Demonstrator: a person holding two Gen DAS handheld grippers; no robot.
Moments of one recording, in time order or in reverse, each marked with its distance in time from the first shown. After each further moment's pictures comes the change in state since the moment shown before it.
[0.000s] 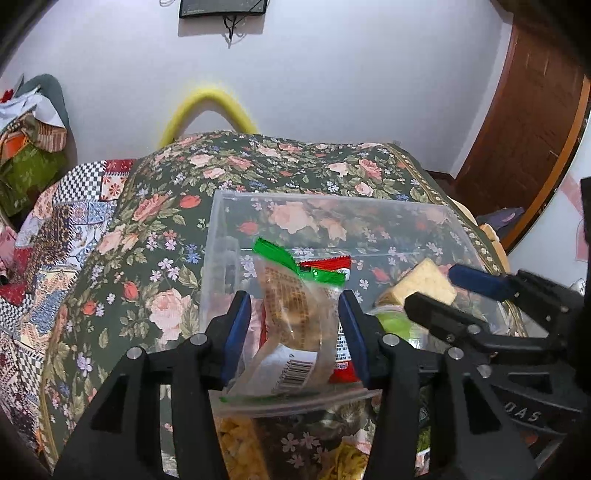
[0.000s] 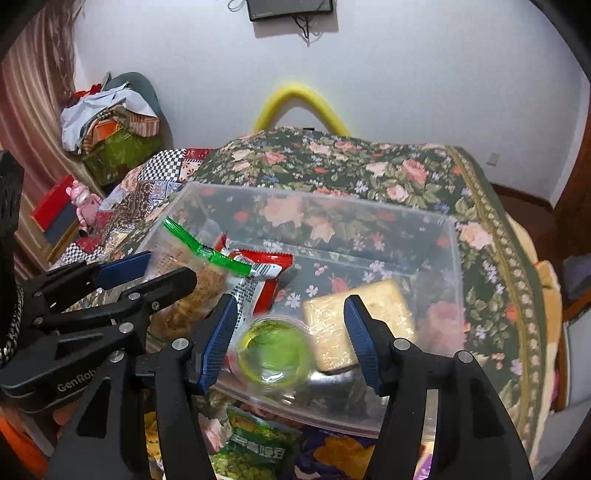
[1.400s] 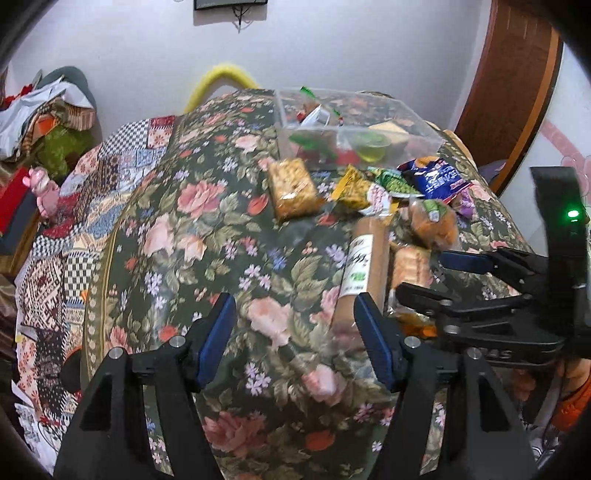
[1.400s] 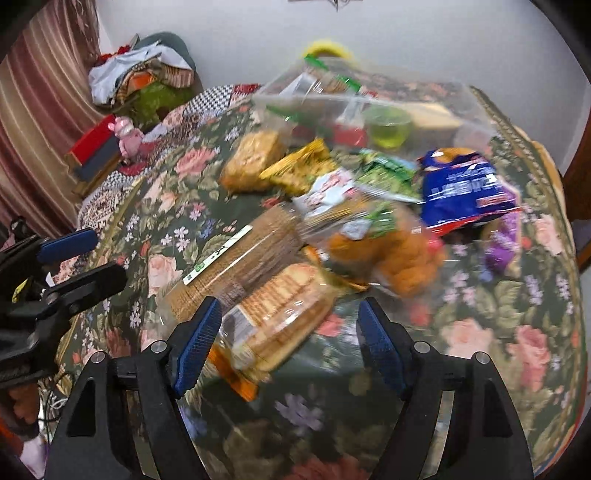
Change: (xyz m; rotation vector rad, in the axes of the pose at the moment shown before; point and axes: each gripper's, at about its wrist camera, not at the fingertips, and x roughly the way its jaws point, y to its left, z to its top) left arm -0.170 0.031 -0.199 0.052 0.096 0.045; right arm -0.049 0.106 -0.167 0.017 0.171 0.059
